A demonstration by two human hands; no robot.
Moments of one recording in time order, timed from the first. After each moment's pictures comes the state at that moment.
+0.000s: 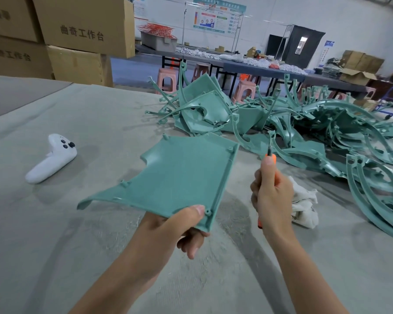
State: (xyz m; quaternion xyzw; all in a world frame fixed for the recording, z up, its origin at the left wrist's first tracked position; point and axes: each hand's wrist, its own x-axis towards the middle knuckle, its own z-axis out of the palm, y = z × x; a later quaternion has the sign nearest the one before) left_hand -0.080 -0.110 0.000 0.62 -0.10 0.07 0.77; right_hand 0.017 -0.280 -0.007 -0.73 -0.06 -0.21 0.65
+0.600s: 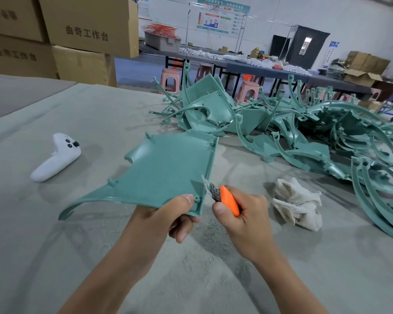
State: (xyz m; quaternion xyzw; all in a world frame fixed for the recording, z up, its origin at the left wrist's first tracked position) left_hand -0.070 -0.098 0.002 0.62 -0.08 0.11 0.77; right_hand -0.011 -0.257 -0.020 -0.80 -0.30 -0.24 0.46
